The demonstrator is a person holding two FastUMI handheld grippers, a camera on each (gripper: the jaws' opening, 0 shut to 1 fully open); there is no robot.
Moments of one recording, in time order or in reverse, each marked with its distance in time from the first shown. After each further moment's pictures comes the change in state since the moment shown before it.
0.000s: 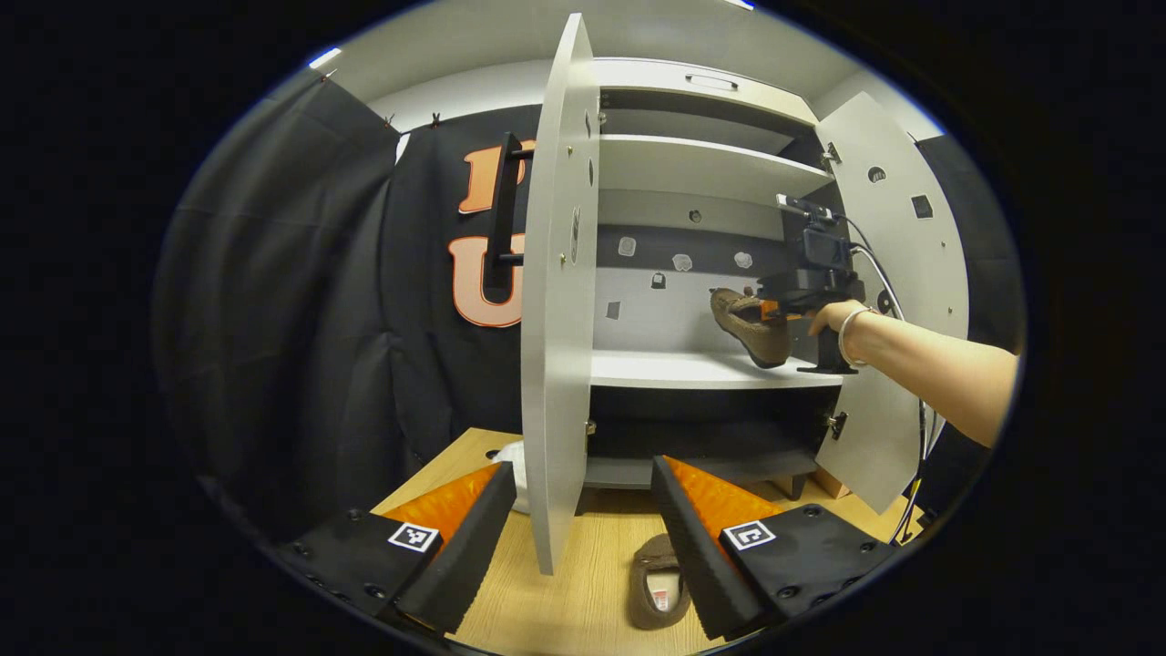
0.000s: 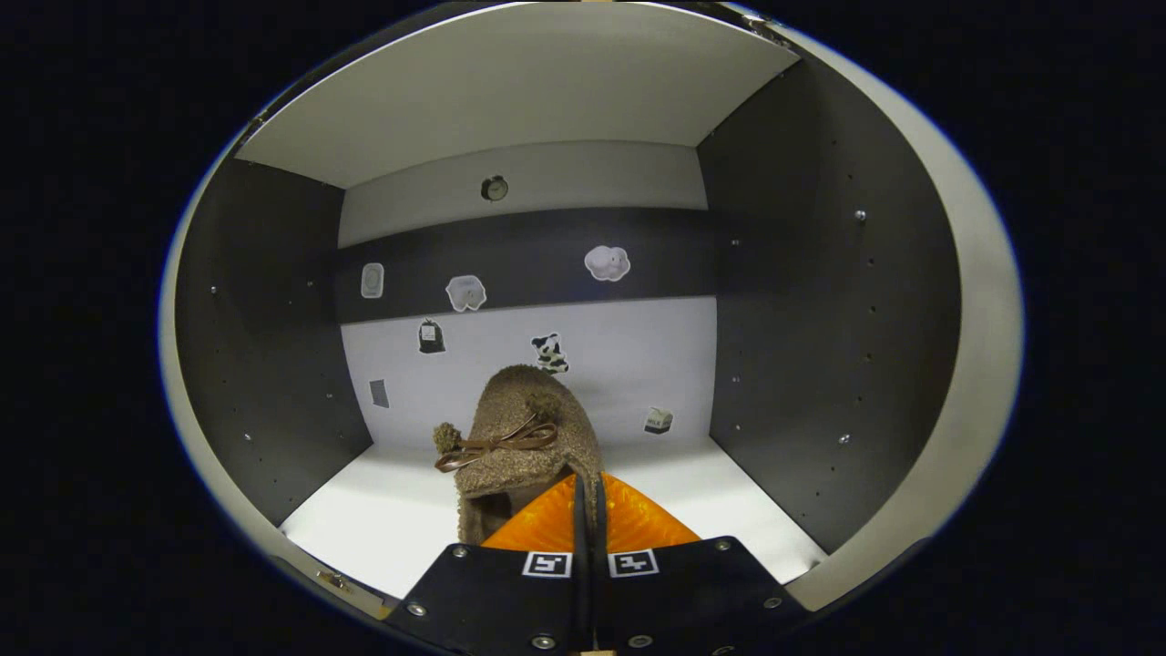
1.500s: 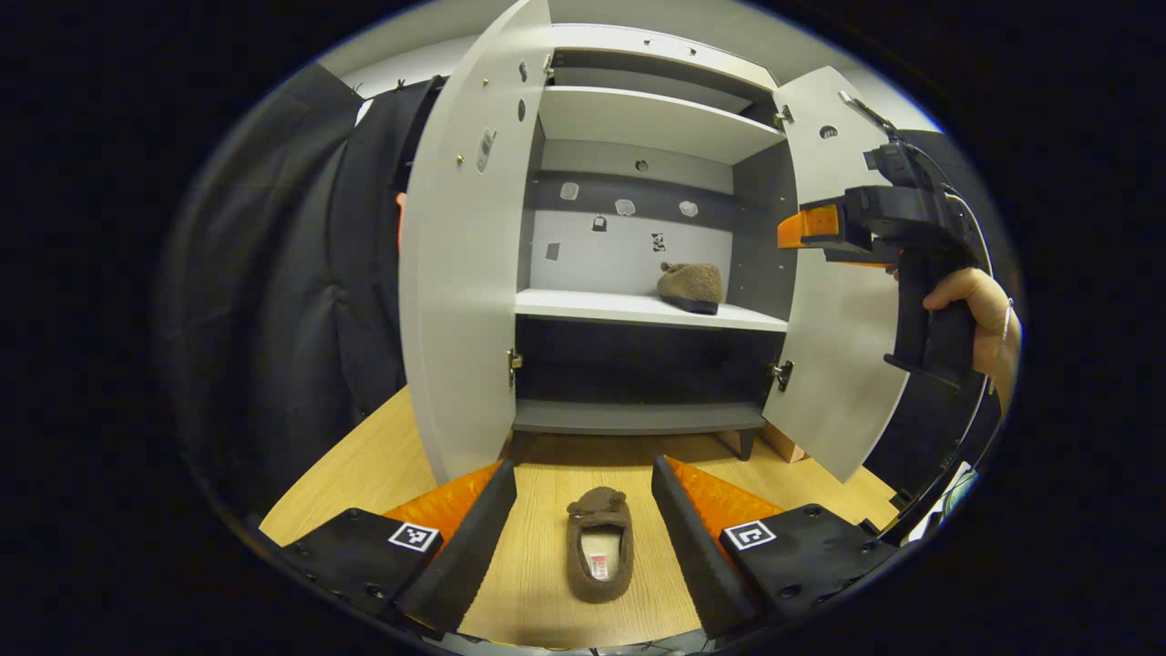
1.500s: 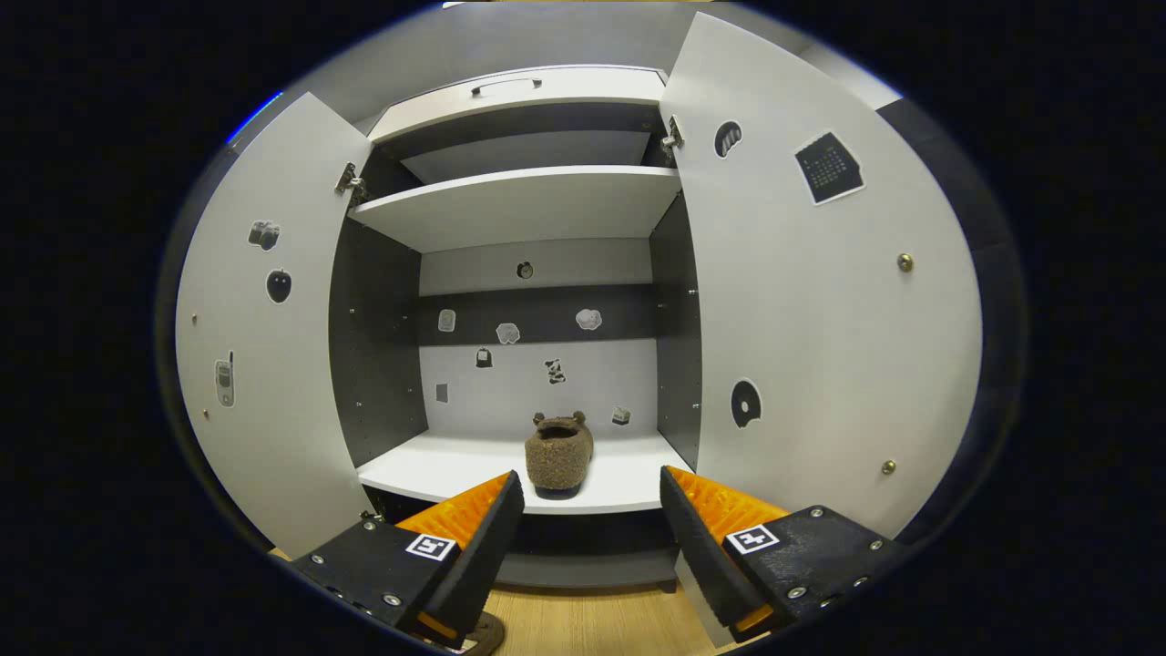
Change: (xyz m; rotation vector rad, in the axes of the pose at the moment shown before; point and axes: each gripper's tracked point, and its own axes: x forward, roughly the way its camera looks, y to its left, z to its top) left arm -0.010 -0.085 -0.088 -0.010 0.158 -0.184; right arm -0.263 -0.051 -0.017 -0.060 -0.207 0.031
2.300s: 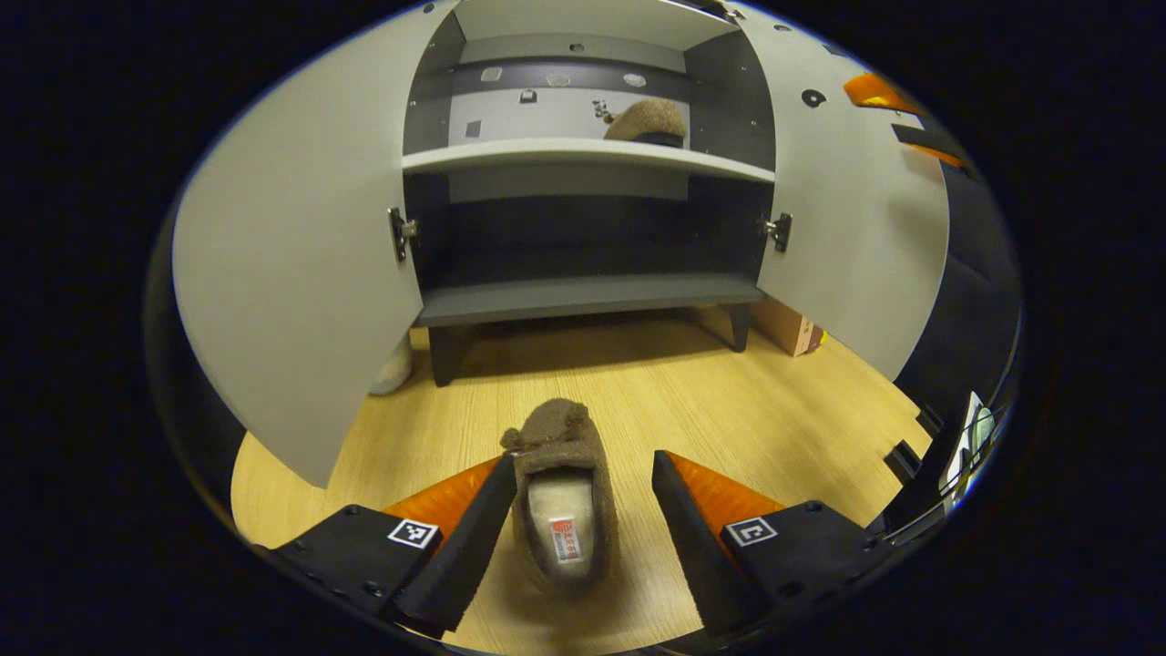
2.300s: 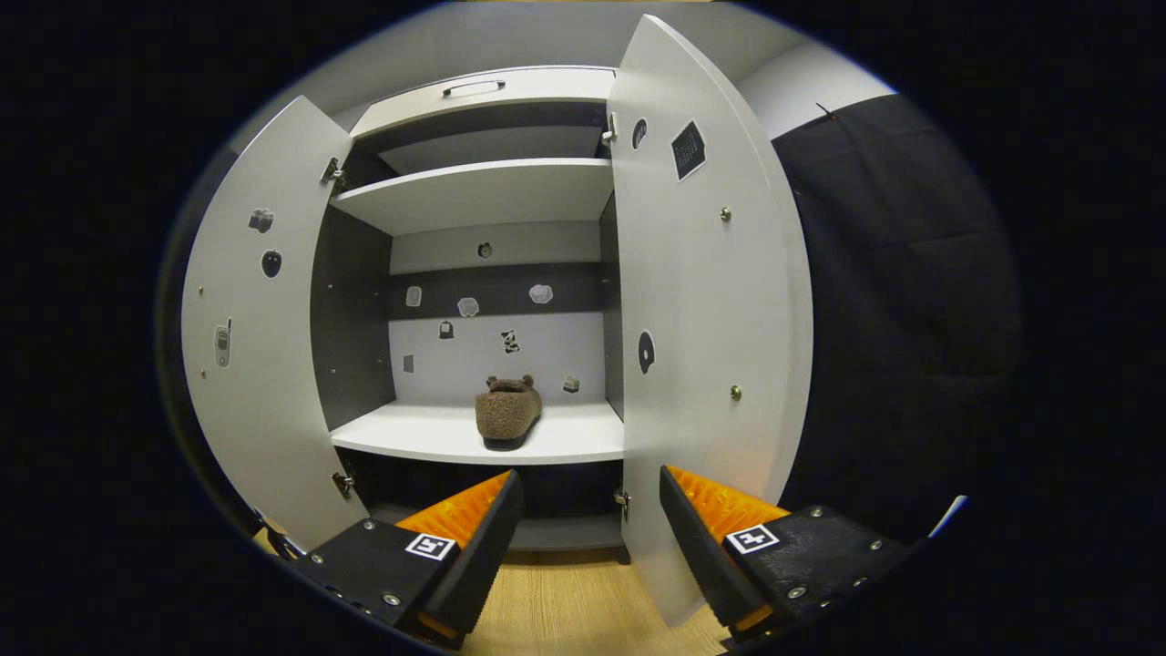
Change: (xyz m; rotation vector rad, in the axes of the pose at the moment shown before) left arm 0.098 -0.029 -0.145 0.105 0.335 -0.104; right arm -0.051 -0.055 -0.032 0.011 0.063 -0.083
